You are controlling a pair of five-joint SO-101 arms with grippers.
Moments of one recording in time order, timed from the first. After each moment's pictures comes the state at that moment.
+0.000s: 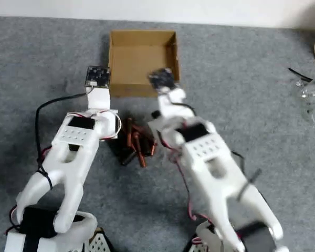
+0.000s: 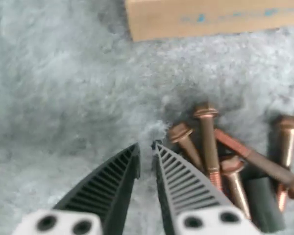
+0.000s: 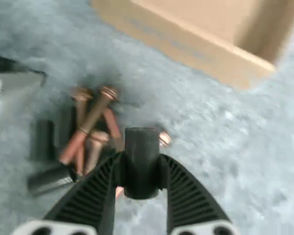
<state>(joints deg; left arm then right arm) 2.0 -15.7 44.4 38.5 10.4 -28.5 -24.4 40.7 41.2 6.4</state>
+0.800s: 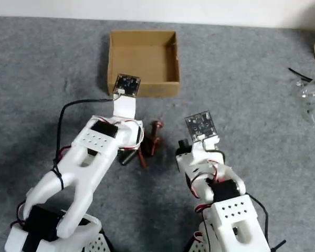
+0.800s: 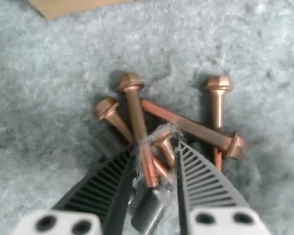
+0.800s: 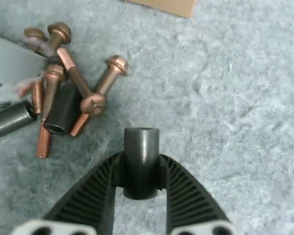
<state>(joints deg) 14.0 -15.7 44.4 41.8 13.8 -21.0 -64.7 77.7 39.3 6.4</state>
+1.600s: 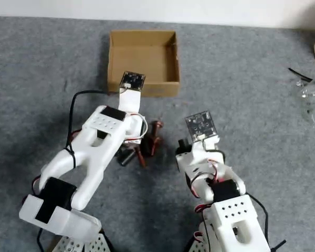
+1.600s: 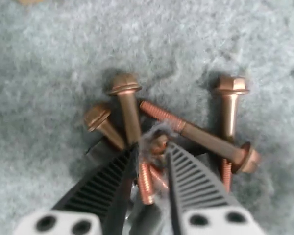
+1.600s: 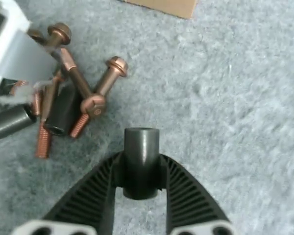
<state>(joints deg) 12.0 0.5 32.0 48.0 13.8 -21.0 -64.7 77.7 37.8 6.4</state>
